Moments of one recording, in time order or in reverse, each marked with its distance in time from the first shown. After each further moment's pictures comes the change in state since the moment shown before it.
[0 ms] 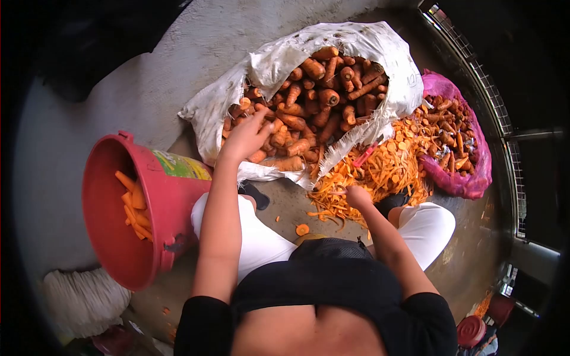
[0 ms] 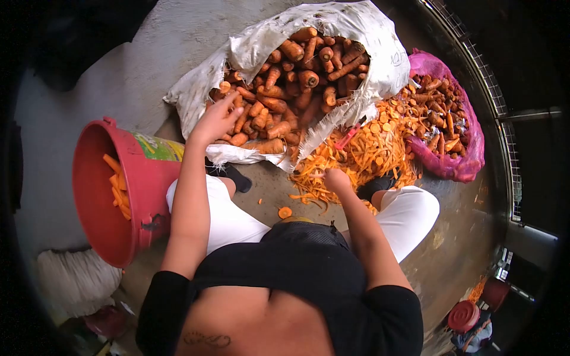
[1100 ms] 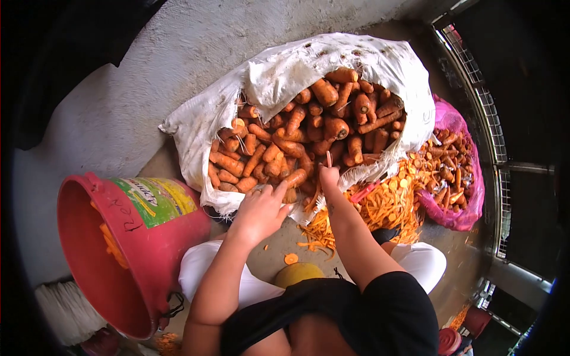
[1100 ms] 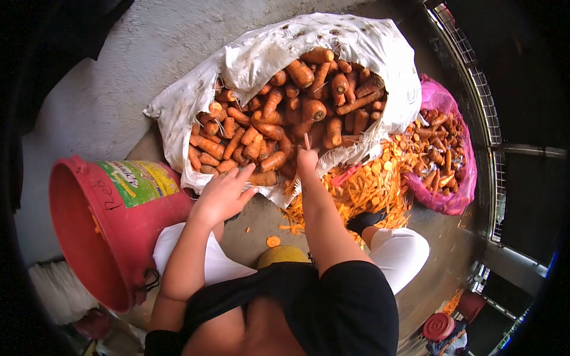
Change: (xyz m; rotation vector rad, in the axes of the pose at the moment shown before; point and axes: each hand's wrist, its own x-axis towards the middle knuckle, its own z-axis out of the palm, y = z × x) left_hand -0.003 0.022 0.013 0.101 -0.278 -0.003; right_hand 0.227 -0.094 -0.018 0.769 0.565 0.453
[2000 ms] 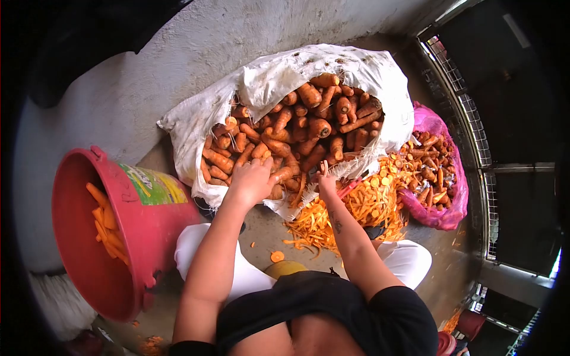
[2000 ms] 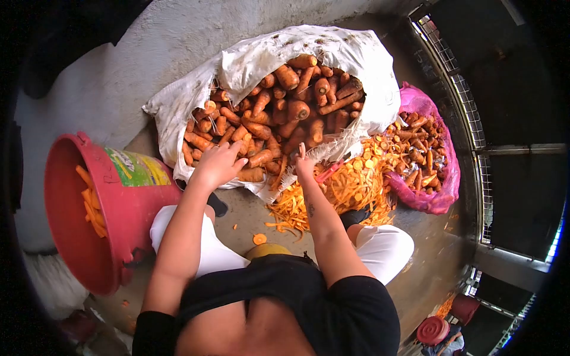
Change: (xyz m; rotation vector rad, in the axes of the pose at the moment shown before) left_hand 0.012 0.008 -0.003 0.118 0.069 -0.057; right_hand -0.024 0.025 -0.064 0.526 -0.328 0.054
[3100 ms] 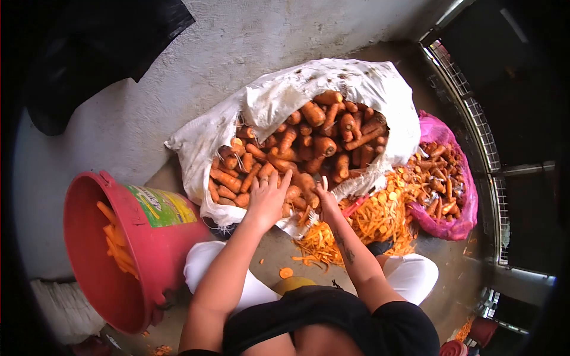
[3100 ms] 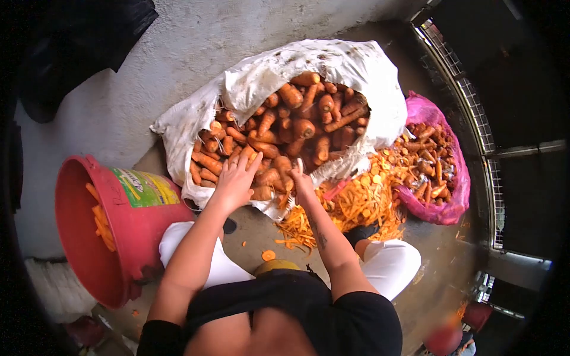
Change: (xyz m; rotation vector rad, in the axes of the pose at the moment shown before) left_hand 0.021 0.017 0.018 0.141 0.076 0.076; right_hand -0.057 -0.055 0.013 0.134 -0.253 0.088
